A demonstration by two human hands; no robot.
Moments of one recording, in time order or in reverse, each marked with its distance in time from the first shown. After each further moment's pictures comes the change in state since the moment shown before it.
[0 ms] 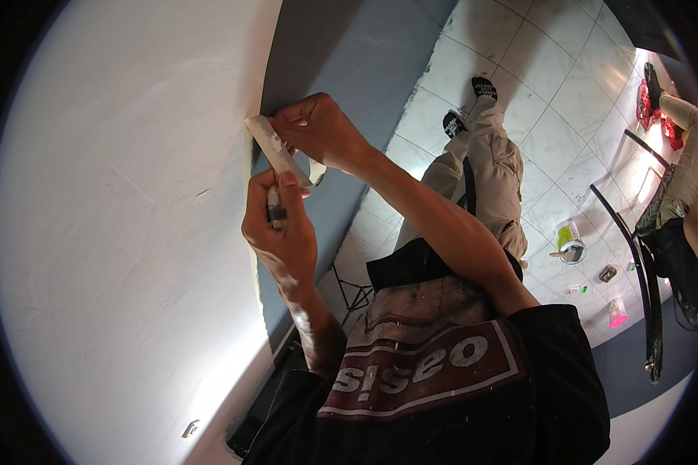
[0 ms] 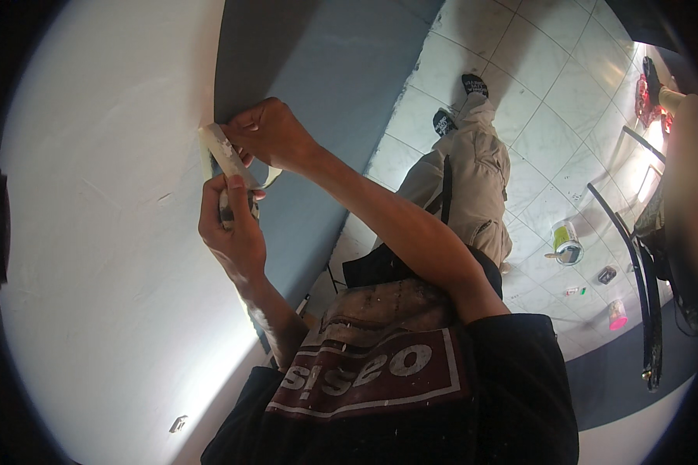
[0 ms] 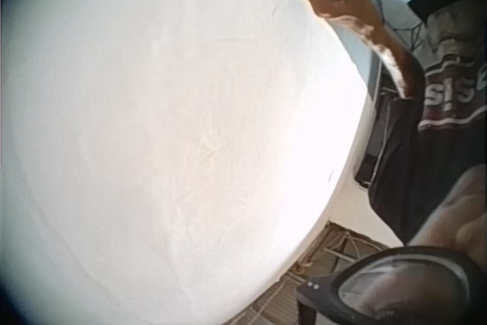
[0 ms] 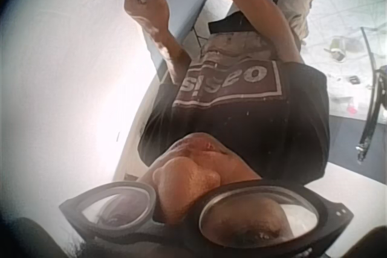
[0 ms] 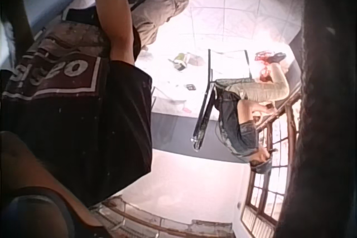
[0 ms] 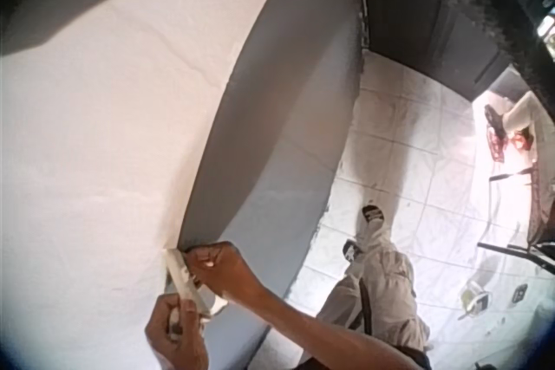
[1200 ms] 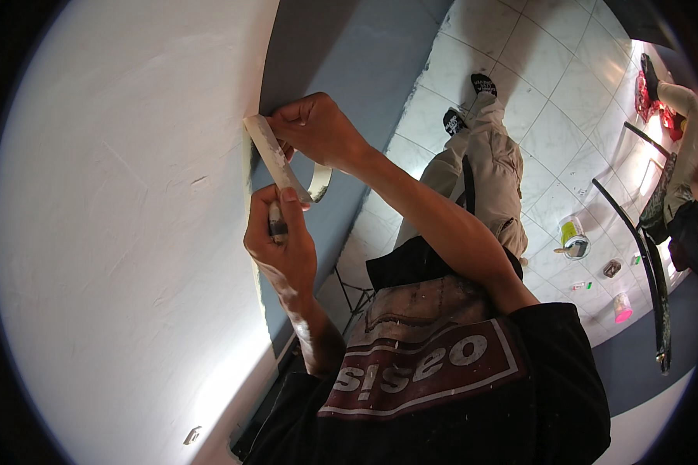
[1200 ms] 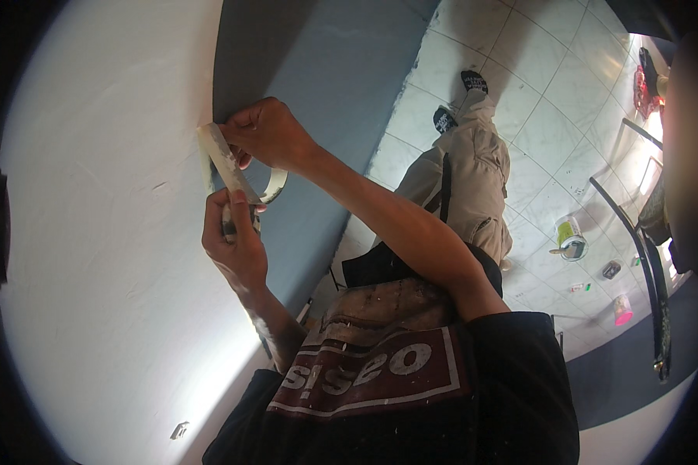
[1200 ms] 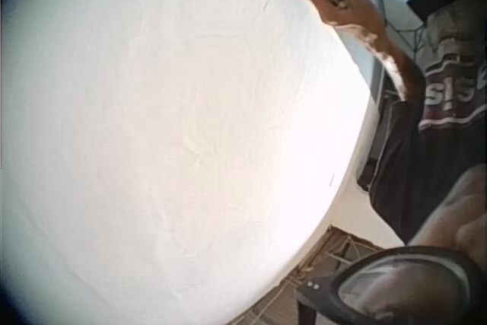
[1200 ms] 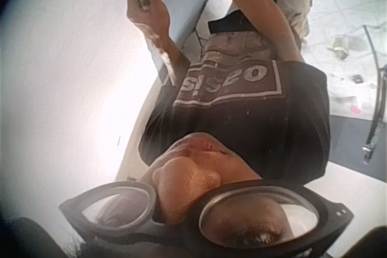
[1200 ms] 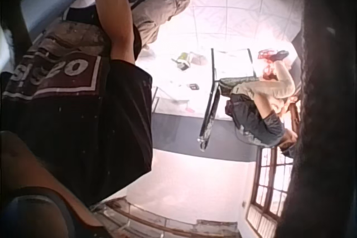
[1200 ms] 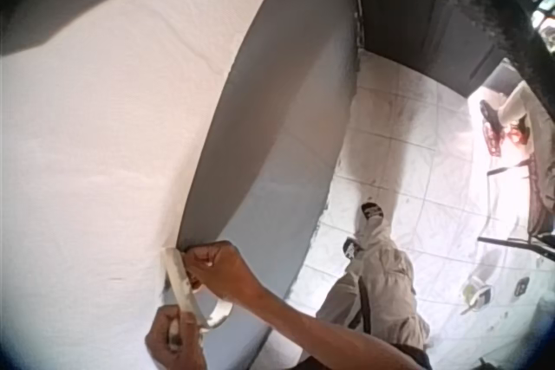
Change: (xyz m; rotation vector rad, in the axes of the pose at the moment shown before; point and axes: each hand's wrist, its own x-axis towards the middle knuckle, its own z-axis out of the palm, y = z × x) left_hand -0.027 -0.014 -0.024 0.060 -0.051 -0.067; right_hand -0.012 0.010 0.014 -0.011 0.005 0.022
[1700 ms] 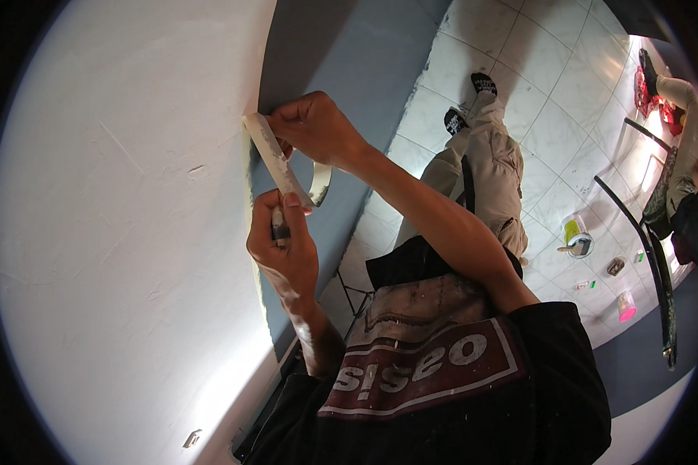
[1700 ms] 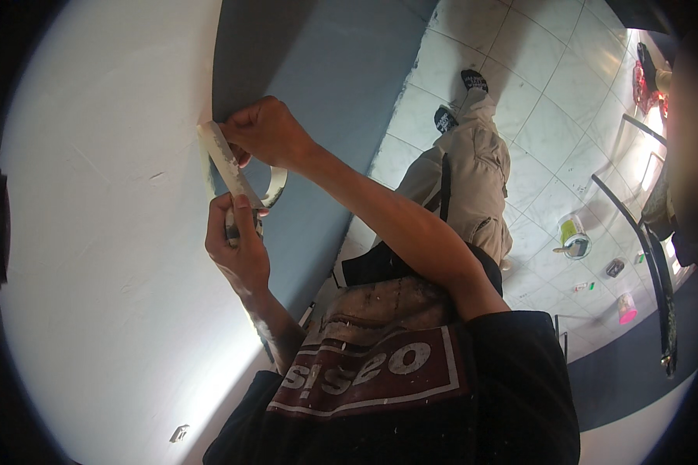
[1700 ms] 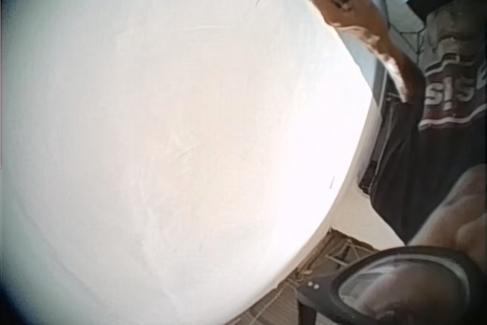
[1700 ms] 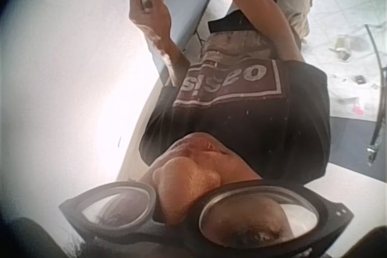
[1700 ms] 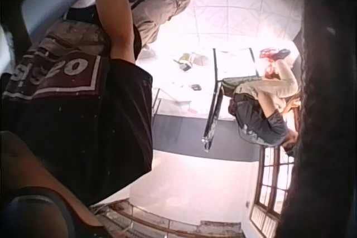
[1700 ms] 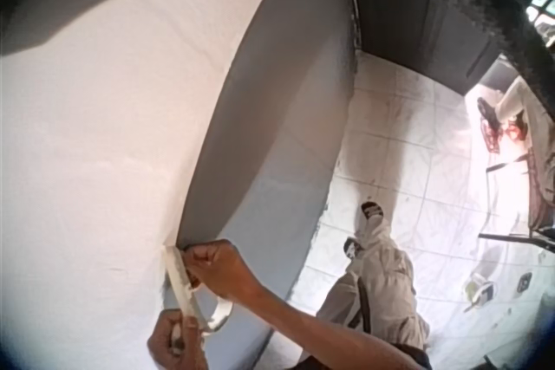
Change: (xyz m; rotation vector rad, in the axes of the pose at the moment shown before) left_hand -0.014 -0.013 -0.005 -0.014 -0.004 0.038; right_hand -0.004 0.010 0.007 0.037 0.026 -0.033
